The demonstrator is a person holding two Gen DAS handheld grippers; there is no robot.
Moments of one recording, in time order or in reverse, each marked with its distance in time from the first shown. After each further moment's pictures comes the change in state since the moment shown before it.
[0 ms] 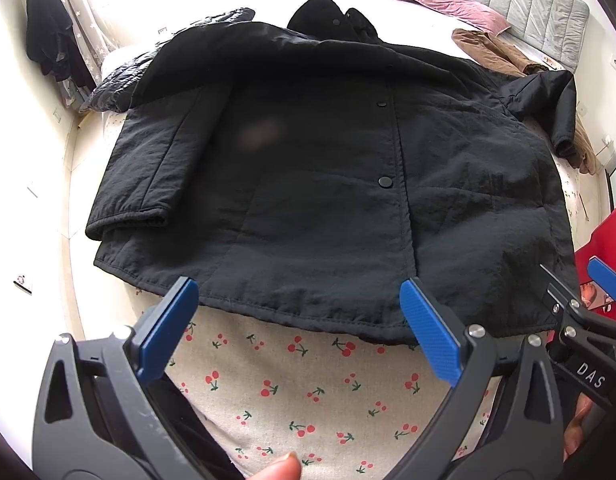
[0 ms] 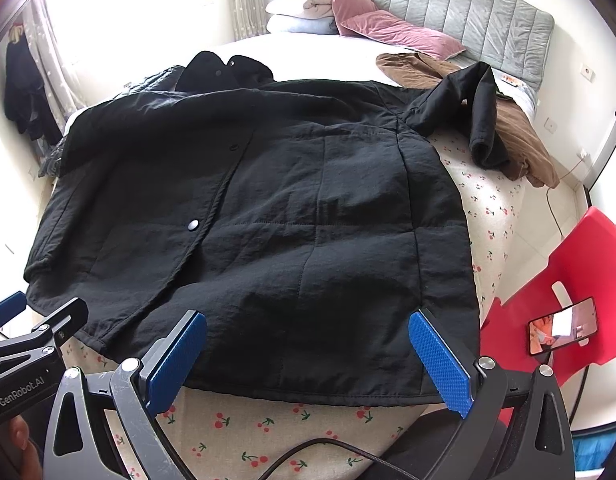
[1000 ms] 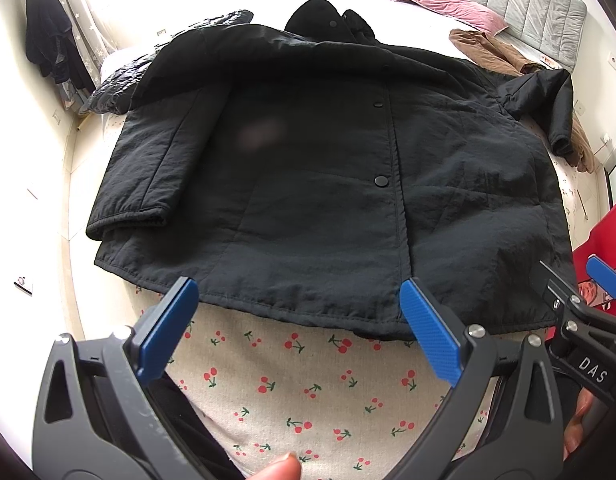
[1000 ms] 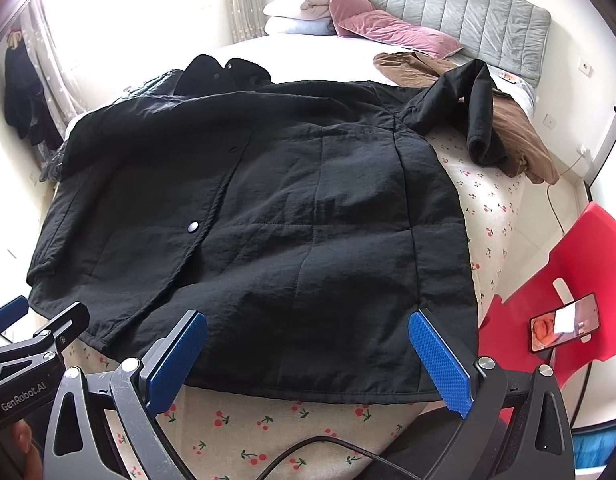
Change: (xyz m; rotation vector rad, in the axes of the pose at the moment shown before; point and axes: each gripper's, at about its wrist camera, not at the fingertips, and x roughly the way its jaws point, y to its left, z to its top) left arm -0.002 -0.002 -0.001 0.003 -0.007 -0.002; right arm -0.001 -0.004 0.000 0.016 -0.002 0.009
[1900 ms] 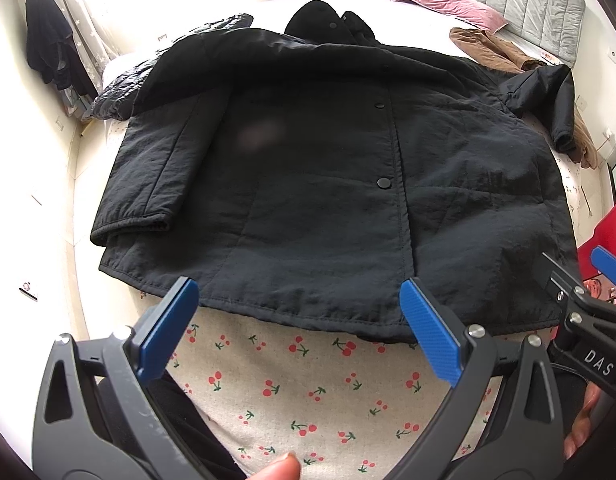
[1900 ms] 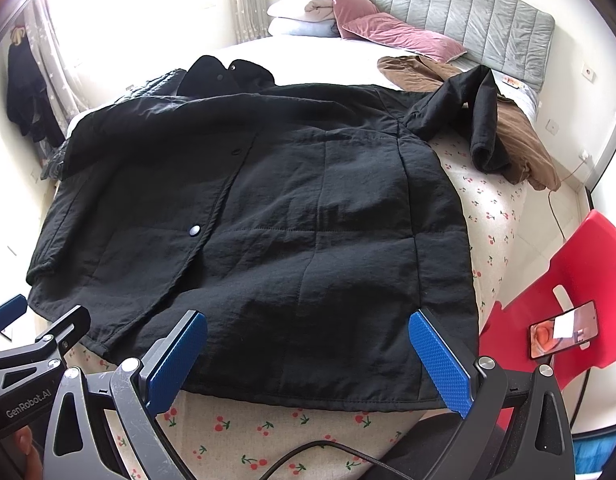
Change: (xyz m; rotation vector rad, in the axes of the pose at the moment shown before) left arm -0.001 -0.003 -0.001 0.020 -0.011 0.022; right arm 0.001 0.004 0.005 -0.019 -0.008 -0.001
